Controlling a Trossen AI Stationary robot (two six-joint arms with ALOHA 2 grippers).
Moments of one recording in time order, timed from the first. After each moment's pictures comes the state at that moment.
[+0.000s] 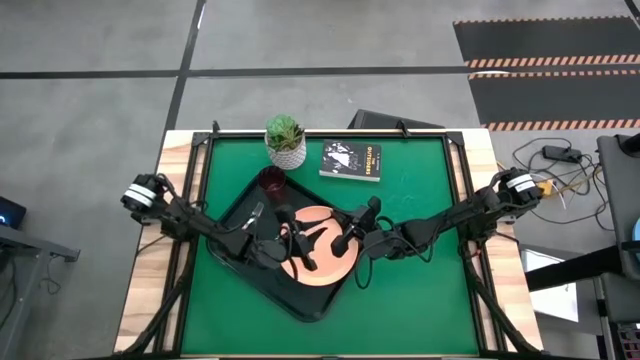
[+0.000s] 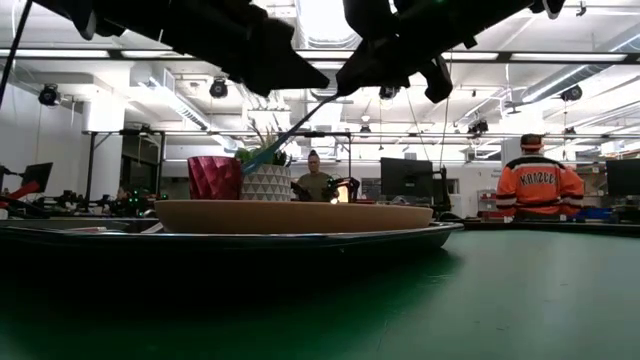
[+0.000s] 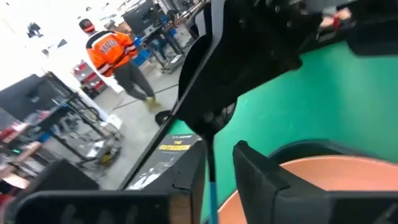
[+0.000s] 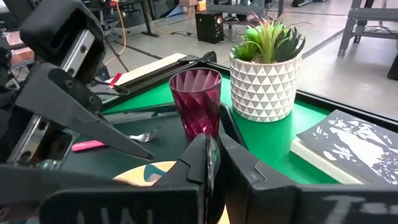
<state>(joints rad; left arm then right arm) -0.39 1.67 0.81 0.64 -0.94 0.33 0.31 1.66 0.93 0.34 0.91 0.46</state>
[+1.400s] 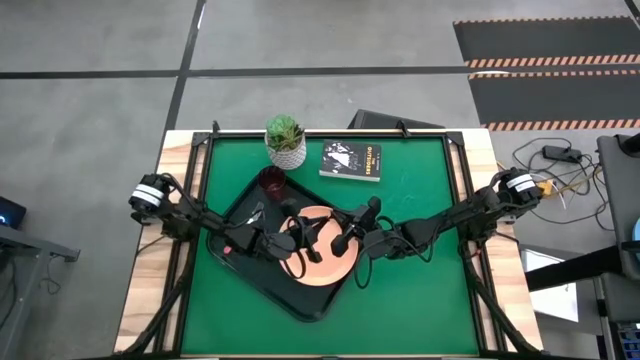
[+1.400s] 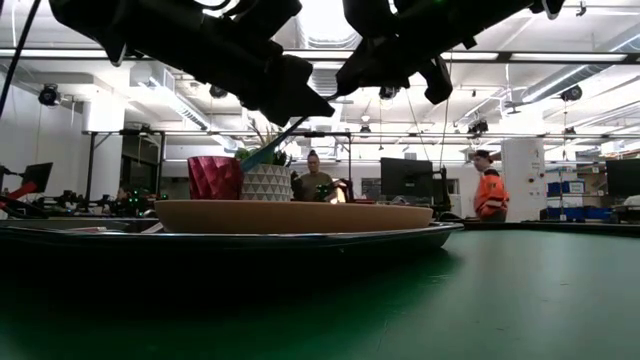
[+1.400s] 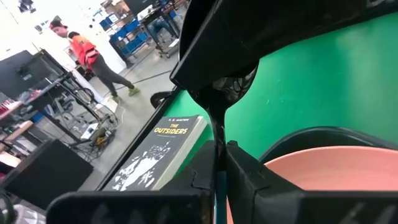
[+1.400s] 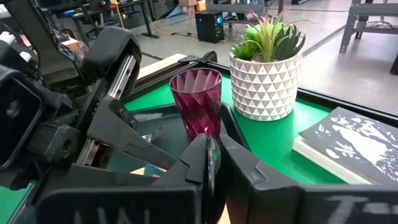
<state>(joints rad) -0.31 1.72 0.82 0.62 -0.89 0.25 0.31 1.66 0.93 0.34 0.91 0.49</state>
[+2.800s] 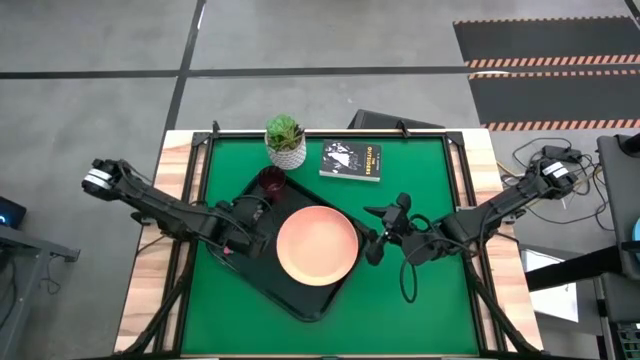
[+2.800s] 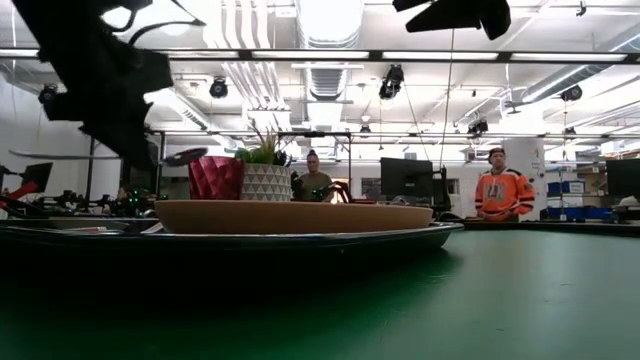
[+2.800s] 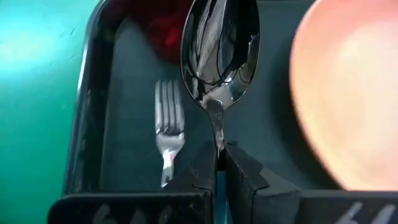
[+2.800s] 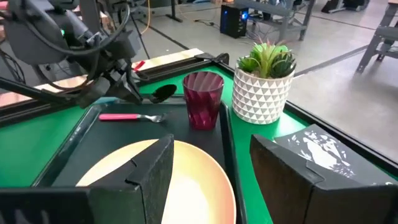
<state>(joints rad) -0.35 1.25 0.77 -0.88 -0.58 -1.26 0.46 1.33 0.93 -0.10 0.92 0.44</state>
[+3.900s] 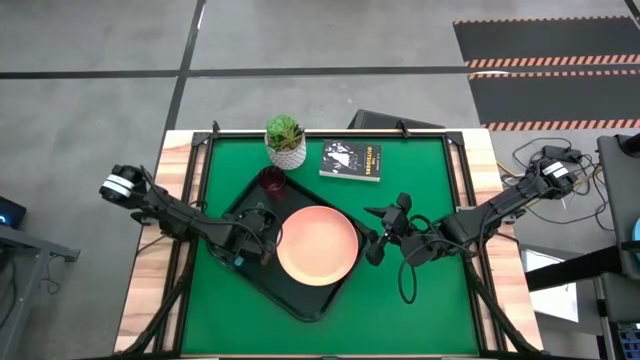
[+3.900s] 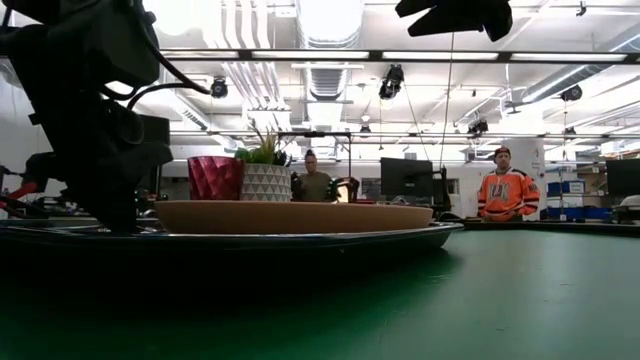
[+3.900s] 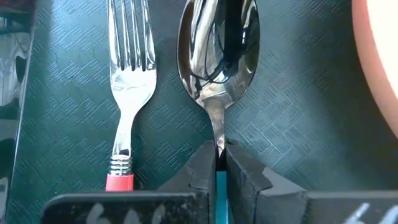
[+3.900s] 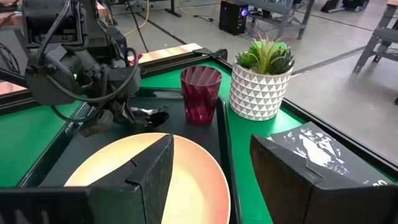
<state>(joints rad) -0.35 1.46 0.64 -0.61 -0.45 -1.36 0.46 1.33 0.93 -0.14 0.92 0.44</state>
